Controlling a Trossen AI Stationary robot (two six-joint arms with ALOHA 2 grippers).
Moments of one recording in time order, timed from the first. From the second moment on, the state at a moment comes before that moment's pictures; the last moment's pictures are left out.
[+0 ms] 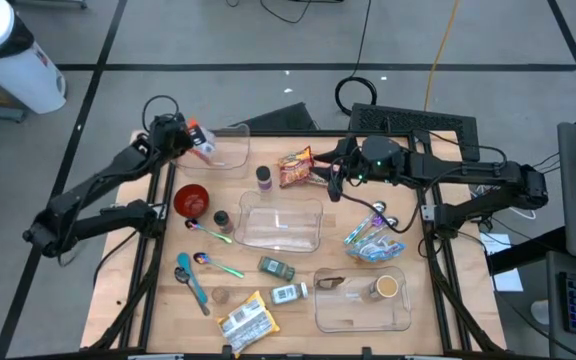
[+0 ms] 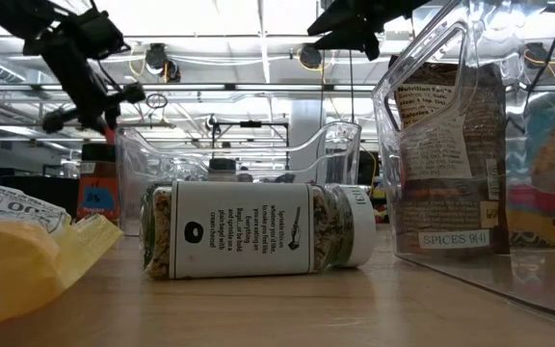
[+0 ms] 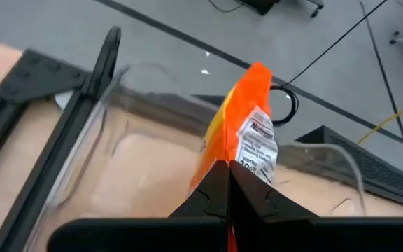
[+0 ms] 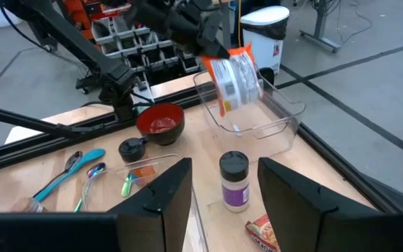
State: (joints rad) left arm 0.93 0.88 0.62 -0.41 -0.29 -0.83; right arm -0.18 1.24 1.06 -0.10 0.10 0.19
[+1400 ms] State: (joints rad) left arm 1.07 0.88 0.55 -0.49 -0.29 -0.84; right arm -0.18 1.24 1.06 -0.10 0.10 0.23
